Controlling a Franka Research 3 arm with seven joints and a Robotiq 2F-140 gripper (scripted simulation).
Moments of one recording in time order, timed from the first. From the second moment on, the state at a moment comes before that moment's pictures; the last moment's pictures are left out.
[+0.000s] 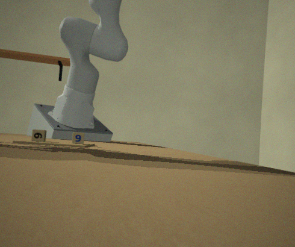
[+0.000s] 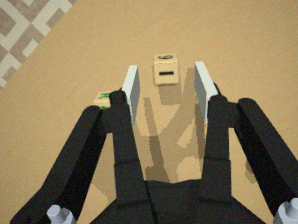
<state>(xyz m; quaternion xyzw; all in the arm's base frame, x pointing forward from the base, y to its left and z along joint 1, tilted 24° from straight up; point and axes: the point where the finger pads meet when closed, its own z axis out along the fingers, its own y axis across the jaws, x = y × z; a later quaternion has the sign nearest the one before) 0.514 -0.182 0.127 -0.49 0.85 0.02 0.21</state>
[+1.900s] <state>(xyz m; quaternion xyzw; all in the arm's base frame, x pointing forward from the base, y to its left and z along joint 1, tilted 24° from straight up) 0.524 -0.174 0.101 -0.49 0.85 0.02 0.21</state>
